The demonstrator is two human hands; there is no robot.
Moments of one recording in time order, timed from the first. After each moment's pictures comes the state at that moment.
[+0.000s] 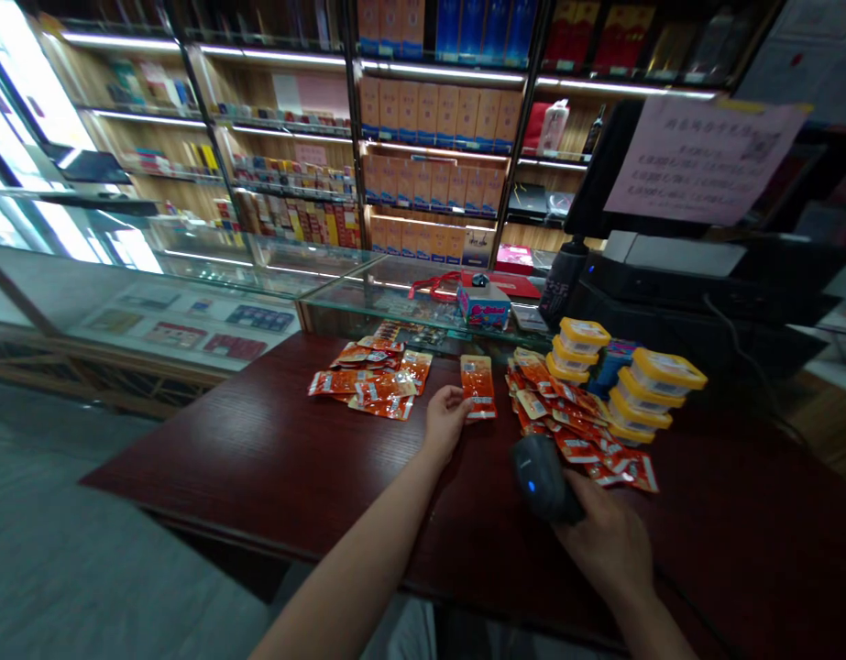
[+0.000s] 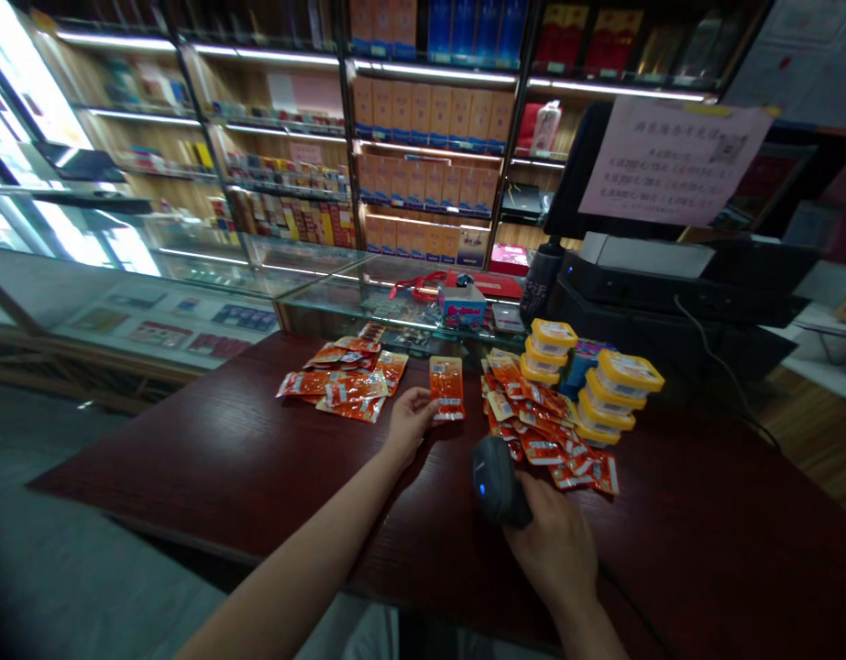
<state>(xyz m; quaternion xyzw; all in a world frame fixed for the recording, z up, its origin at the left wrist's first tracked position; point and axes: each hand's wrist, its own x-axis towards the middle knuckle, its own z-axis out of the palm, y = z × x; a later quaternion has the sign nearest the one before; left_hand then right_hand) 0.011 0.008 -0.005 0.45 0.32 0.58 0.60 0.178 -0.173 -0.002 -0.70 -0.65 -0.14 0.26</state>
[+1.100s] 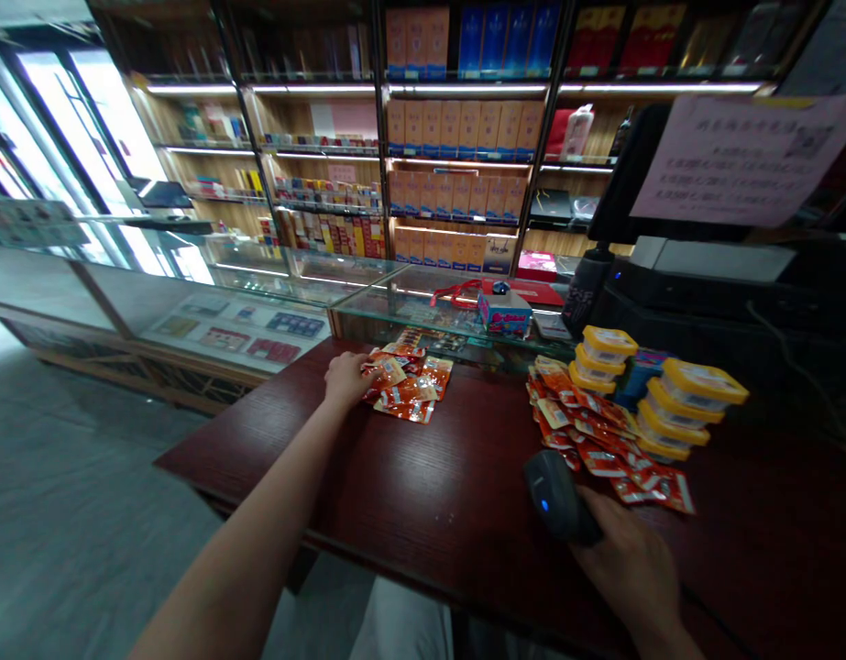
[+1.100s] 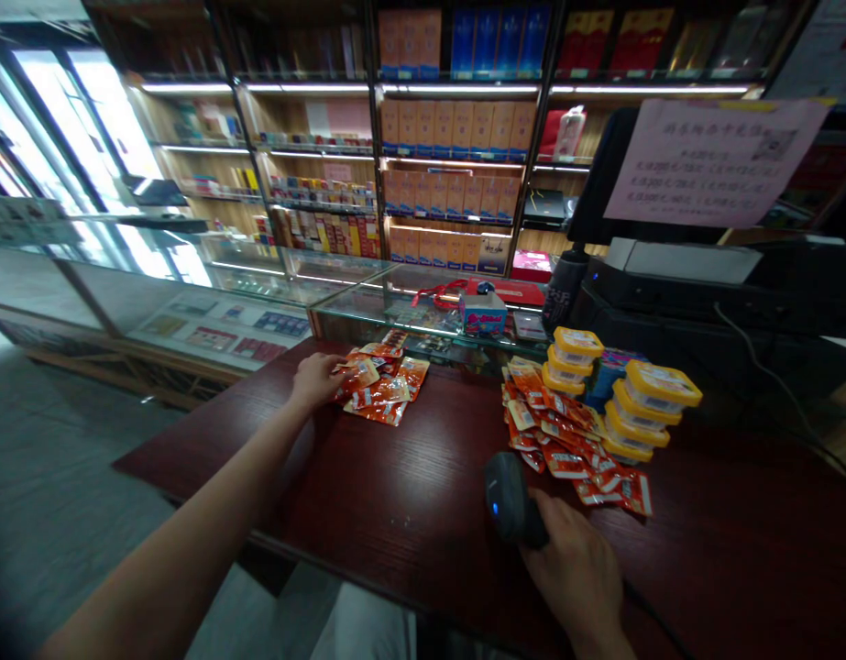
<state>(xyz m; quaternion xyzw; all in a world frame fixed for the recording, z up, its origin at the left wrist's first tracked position) -0.193 0.084 0.060 0.69 0.69 0.24 0.00 0.180 -0.176 -0.019 -0.67 -0.68 -0.16 0.25</state>
